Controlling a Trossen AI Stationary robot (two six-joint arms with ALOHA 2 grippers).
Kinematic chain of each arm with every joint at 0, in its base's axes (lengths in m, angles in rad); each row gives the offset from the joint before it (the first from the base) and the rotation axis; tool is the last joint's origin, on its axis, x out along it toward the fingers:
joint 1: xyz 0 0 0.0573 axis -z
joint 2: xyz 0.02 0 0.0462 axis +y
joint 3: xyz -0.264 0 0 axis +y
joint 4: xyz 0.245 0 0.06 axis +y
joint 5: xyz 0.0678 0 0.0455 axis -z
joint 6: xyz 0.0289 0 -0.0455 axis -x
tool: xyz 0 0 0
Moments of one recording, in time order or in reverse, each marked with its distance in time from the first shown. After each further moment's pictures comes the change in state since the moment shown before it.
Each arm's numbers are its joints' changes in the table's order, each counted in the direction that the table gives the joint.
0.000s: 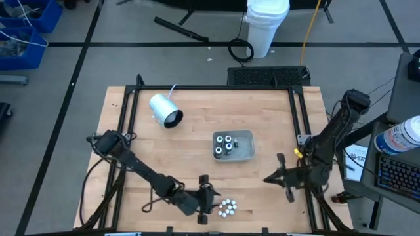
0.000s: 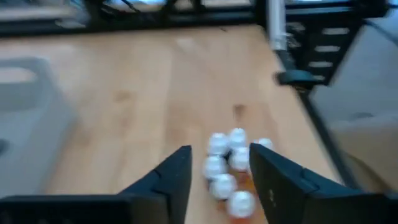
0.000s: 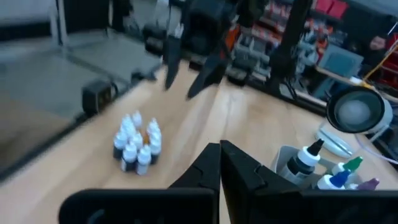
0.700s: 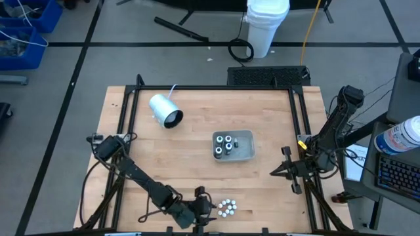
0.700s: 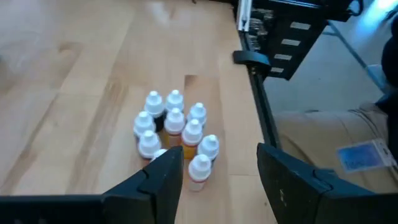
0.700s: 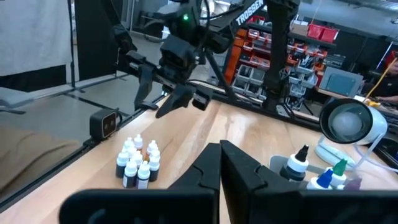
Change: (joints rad) left arm 0.083 0.053 -0.044 0.050 0.030 0.244; right arm -0.040 -0.269 0.168 -0.094 0.006 0.068
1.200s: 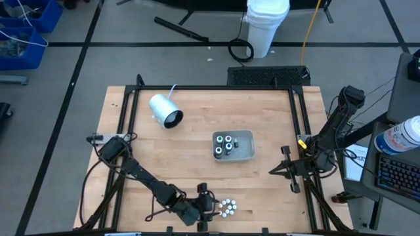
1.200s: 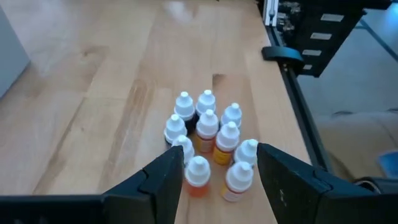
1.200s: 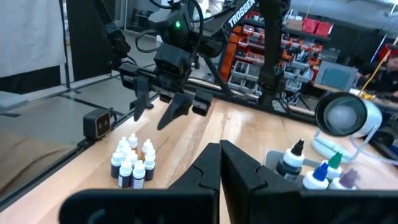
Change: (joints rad) left arm -0.026 0.040 -0.005 -0.016 -0.045 -0.056; right arm 0.021 0.000 0.000 0.013 0.002 -0.033
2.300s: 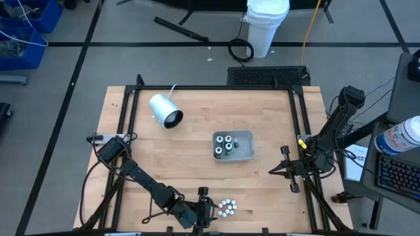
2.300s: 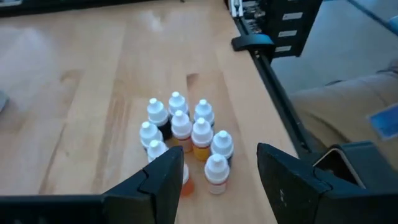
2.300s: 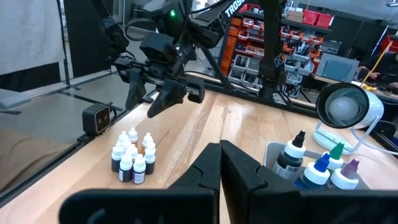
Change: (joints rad) left arm 0.025 -0.001 -0.003 -0.015 0.039 -0.184; right arm 0.004 0.000 0.000 0.032 0.000 -0.033
